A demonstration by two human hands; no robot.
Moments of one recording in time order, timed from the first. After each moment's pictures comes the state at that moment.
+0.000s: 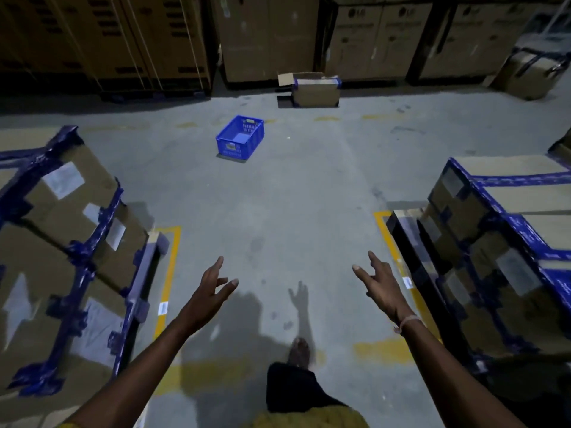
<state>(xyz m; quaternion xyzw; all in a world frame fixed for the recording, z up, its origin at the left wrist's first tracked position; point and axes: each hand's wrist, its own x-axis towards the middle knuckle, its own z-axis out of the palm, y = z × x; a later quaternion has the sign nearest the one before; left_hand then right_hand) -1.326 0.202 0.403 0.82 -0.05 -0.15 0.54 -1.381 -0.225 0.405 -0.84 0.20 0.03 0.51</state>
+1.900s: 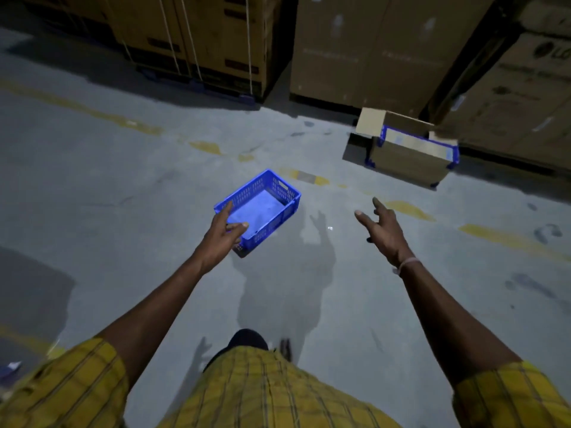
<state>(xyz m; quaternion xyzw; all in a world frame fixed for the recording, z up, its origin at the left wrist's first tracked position) 0.085 -0.035 0.428 0.77 0.14 -0.03 0.62 0.202 -0.424 0.458 -0.88 0.04 0.10 0.46</state>
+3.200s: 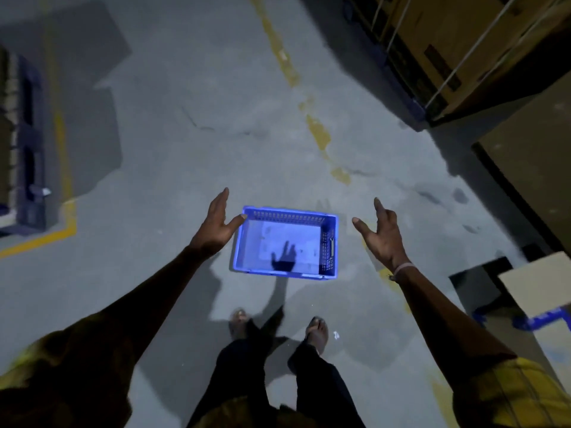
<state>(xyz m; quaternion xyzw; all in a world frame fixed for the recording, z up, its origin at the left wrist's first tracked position) 0.532 0.021 0.280 0.67 0.51 0.14 0.52 0.890 -0.159 0.295 -0.85 -0.33 0.30 0.27</state>
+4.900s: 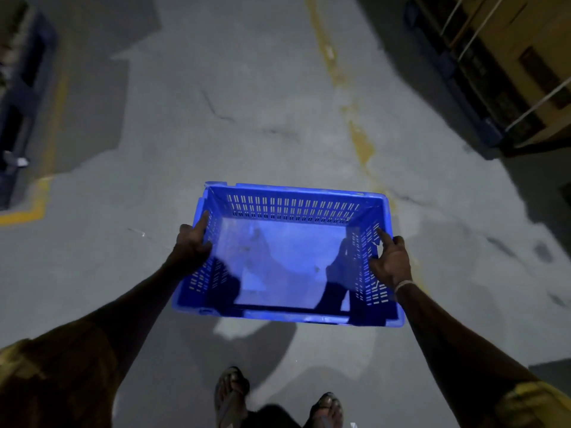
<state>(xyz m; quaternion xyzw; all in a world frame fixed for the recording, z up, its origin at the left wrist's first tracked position) 0.468 0.134 -0.056 0.72 0.60 0.05 0.35 0.920 -0.020 -0.003 -0.85 -0.43 0.26 0.14</state>
